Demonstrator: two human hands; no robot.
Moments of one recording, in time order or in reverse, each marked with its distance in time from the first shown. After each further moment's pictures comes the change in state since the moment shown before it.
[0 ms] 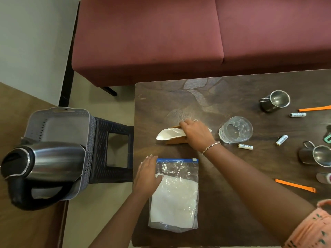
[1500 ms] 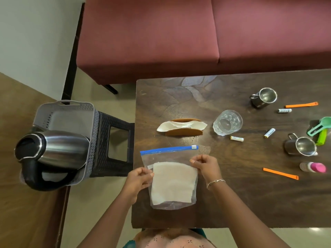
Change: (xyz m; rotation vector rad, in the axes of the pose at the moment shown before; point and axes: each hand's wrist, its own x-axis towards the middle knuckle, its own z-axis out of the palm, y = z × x) left_hand -0.059 -0.016 -0.007 -0.979 -0.076 -0.485; right_hand -0.129 -0.032 0.052 1.420 0.109 0.837
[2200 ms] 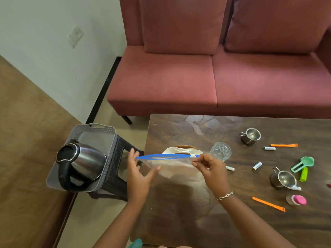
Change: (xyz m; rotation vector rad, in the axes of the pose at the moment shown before) left_hand -0.122 0.072 0.019 -0.057 0.371 0.744; right_hand -0.103 -0.109 -0.040 -0.224 0.005 -0.783
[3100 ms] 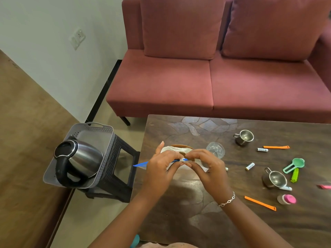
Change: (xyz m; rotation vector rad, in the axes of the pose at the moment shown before) left_hand -0.027 0.053 0.037 0.298 -0.241 0.692; right_hand -0.023 -0.033 -0.028 -0.076 -0.019 -0.439
